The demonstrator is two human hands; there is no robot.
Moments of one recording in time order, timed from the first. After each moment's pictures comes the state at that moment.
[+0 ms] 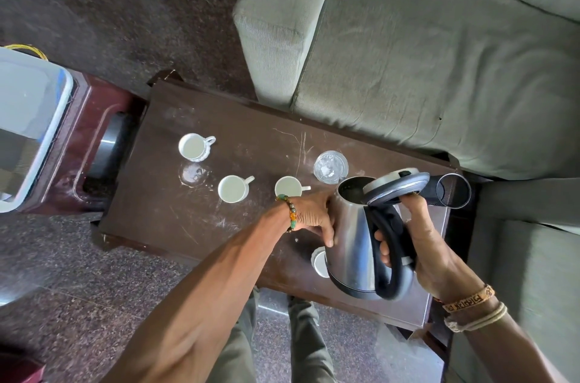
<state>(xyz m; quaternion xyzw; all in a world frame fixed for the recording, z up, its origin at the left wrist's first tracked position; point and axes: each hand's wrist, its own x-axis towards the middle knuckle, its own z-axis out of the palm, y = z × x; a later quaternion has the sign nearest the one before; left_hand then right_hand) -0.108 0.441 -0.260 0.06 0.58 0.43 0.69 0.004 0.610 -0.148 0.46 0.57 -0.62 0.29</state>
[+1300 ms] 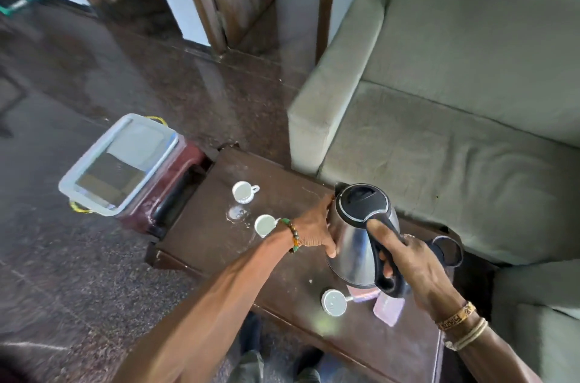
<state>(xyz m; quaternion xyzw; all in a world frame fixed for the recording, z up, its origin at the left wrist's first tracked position) -0.076 0.404 -0.099 0.11 0.77 0.47 0.41 0.036 0.579 -0.034 0.28 0.81 -0.49 0.16</state>
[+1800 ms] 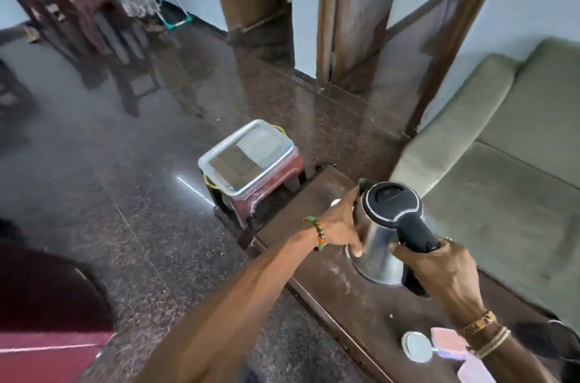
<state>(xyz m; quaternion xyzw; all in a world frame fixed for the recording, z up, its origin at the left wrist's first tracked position) -0.048 0.190 -0.018 0.07 0.82 0.52 0.24 0.024 0.383 0.022 0.19 0.91 -0.36 0.03</state>
